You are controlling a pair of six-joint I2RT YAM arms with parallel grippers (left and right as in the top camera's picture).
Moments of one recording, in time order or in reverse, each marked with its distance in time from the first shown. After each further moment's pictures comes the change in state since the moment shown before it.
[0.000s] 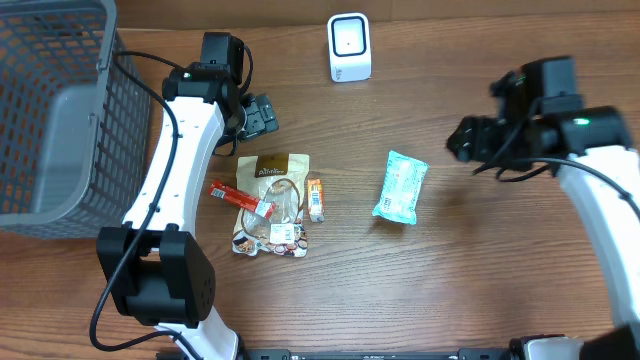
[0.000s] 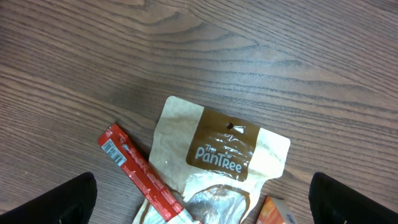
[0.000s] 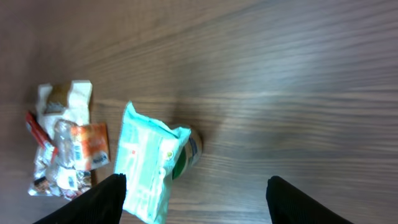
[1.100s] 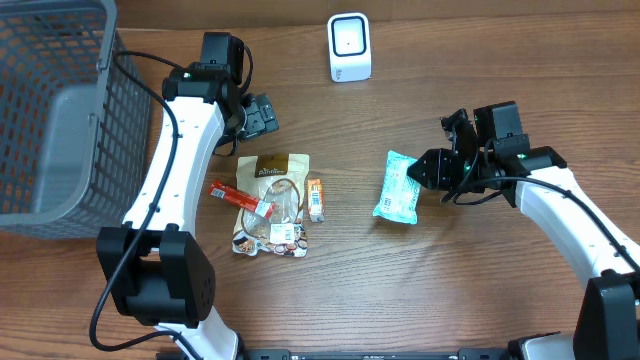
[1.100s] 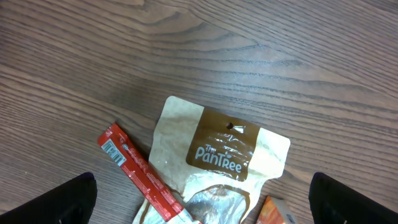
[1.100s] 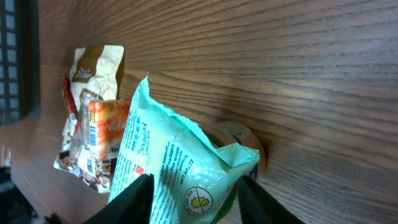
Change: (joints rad) left arm 0.000 0.000 0.000 0.000 0.000 0.000; right arm 0.075 0.056 -0.348 0.469 -0.238 0.049
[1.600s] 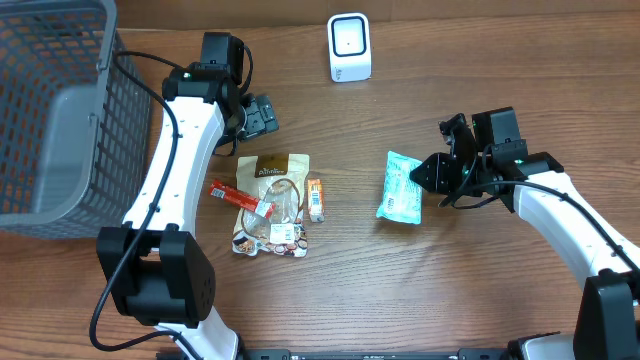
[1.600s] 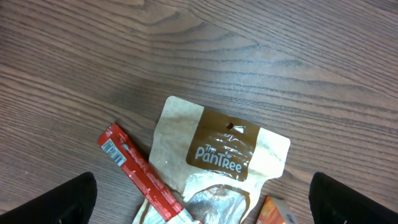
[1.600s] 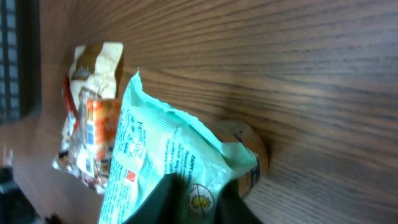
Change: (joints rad) left arm 0.000 0.000 0.000 0.000 0.000 0.000; right arm 0.002 0.000 -0.043 0.050 -0.002 0.007
